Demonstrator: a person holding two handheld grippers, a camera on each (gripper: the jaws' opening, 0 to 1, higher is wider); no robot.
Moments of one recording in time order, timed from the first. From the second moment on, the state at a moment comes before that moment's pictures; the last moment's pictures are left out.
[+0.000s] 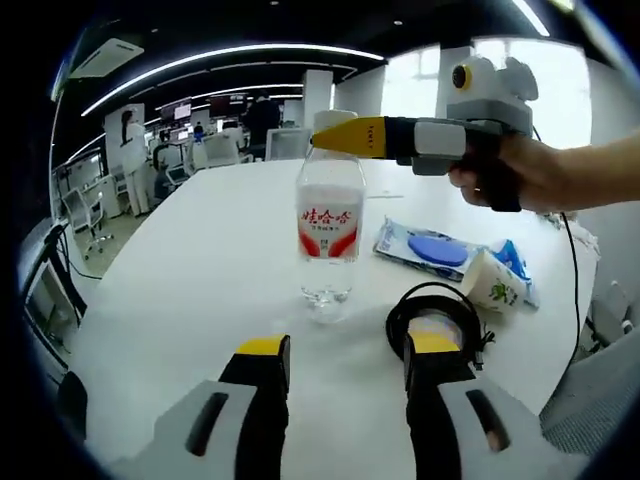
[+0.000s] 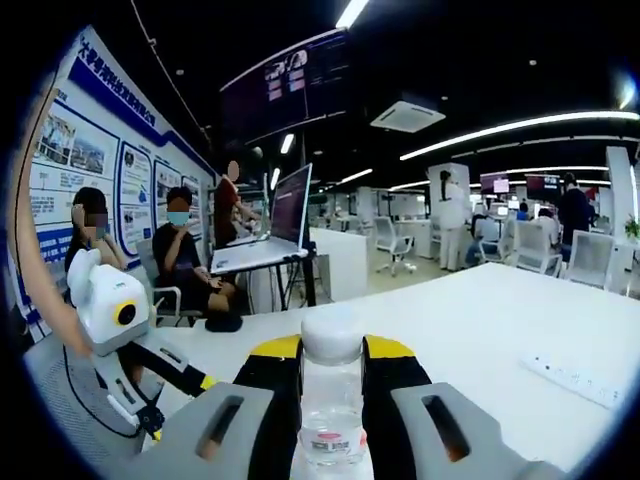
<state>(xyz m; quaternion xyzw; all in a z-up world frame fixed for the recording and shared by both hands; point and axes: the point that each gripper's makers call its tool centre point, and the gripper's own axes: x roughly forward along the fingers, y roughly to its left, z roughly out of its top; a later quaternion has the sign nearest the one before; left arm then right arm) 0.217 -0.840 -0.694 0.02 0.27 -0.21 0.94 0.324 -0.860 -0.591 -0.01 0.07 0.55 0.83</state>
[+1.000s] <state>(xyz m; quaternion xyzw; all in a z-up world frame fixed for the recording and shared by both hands) 0.166 -0.816 -0.684 0.02 0.29 -0.16 0.94 0.382 -0.856 -0.598 -0.05 0.05 0.57 0.82</state>
